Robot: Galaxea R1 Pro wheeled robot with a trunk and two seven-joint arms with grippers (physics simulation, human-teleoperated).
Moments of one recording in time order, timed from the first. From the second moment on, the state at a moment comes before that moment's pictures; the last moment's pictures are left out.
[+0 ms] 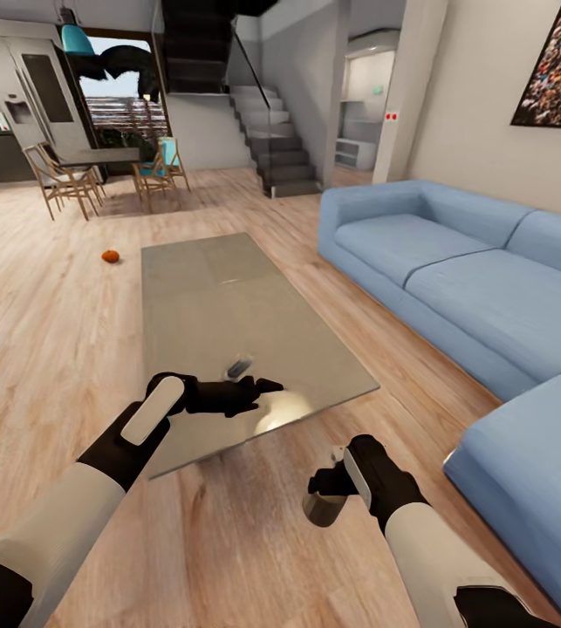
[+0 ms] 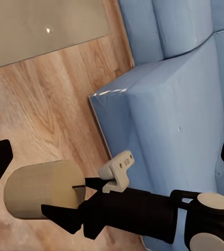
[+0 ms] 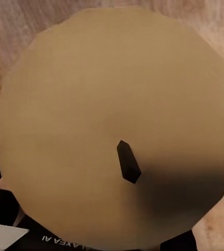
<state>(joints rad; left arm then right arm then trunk) -0.87 0.10 -0.42 -1.02 1.31 0.92 0.10 -0.77 0.17 -0.06 -0.58 0.08 0.94 0.07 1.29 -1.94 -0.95</state>
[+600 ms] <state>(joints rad) -0.87 0.07 -0.42 -1.02 1.31 0.91 0.10 -0.77 0.17 -0.05 -0.58 0.08 0.94 0.07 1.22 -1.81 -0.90</state>
